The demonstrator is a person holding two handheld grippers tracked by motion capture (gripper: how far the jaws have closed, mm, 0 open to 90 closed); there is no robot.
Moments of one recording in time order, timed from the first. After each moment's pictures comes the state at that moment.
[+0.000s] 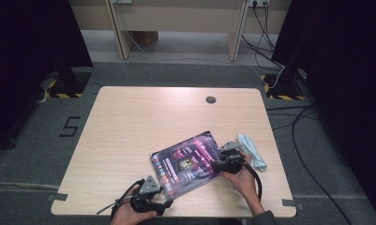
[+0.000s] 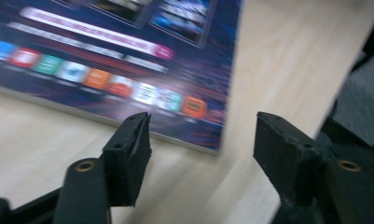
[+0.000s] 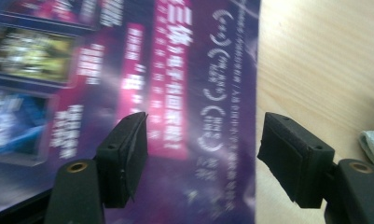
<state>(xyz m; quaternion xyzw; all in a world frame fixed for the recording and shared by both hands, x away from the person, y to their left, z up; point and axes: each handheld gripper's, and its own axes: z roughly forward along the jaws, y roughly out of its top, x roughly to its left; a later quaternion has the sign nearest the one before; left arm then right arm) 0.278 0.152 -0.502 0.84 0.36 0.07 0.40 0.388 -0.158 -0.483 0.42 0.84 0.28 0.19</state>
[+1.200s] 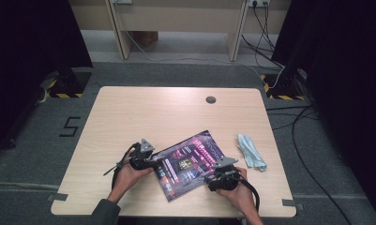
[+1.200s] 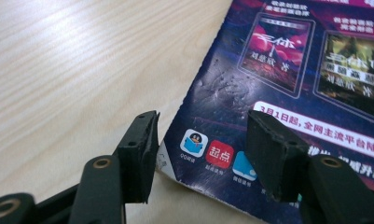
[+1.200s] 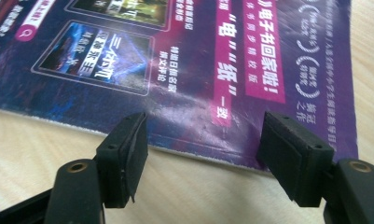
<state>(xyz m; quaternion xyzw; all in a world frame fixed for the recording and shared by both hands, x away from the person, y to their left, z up) 0.390 0.173 -0.500 0.83 0.41 0.17 0.33 0.345 -0.144 -0.494 0.38 0.87 0.28 0.15</state>
